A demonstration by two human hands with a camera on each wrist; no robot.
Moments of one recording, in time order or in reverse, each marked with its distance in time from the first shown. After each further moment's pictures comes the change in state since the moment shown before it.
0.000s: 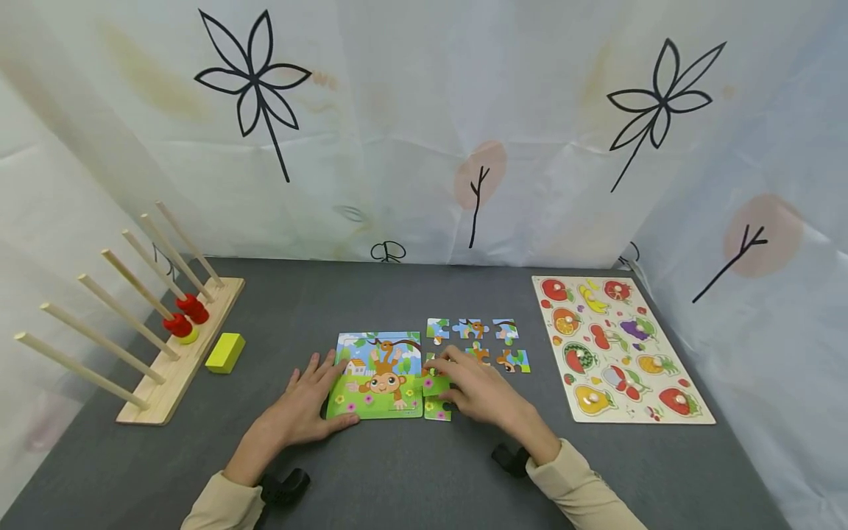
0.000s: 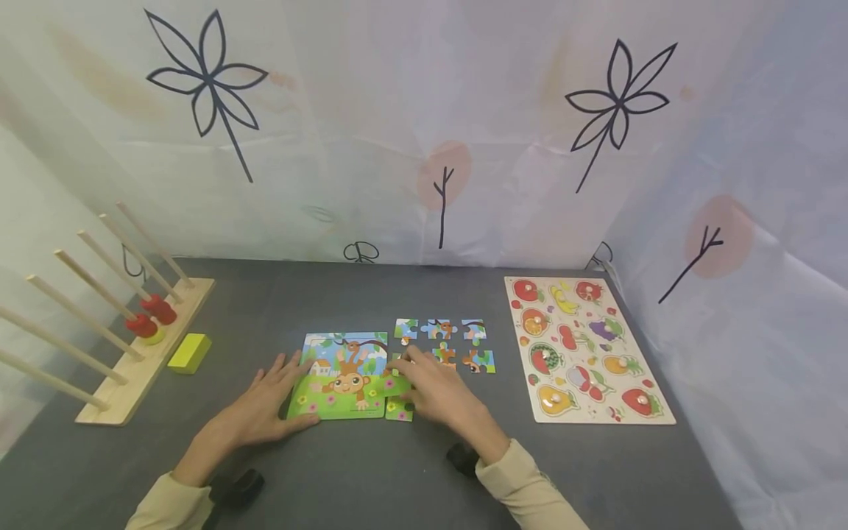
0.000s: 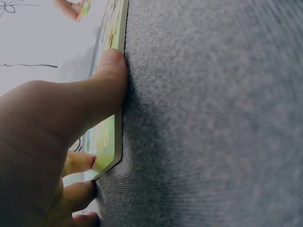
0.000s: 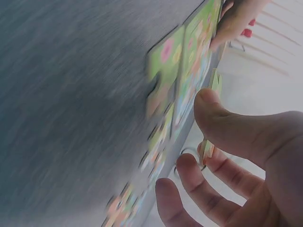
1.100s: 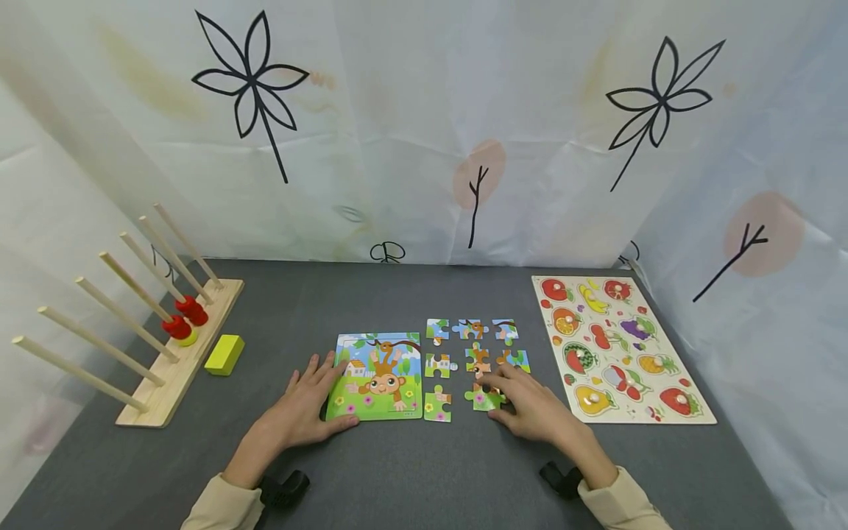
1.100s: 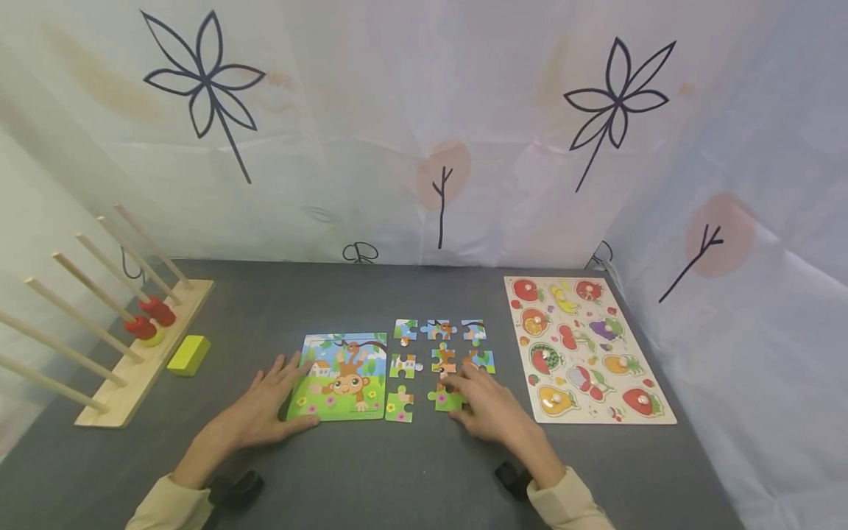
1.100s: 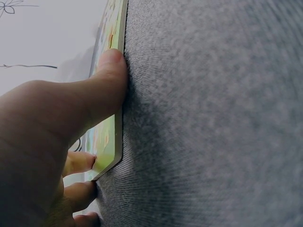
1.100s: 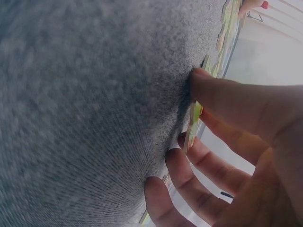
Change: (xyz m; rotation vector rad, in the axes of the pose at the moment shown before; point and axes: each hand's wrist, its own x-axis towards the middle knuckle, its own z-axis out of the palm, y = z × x) left_hand 0.002 -0.001 0.001 -0.002 -0.003 -0.007; right_hand -0.058 0.043 -0.013 -0.049 -0.041 0.159
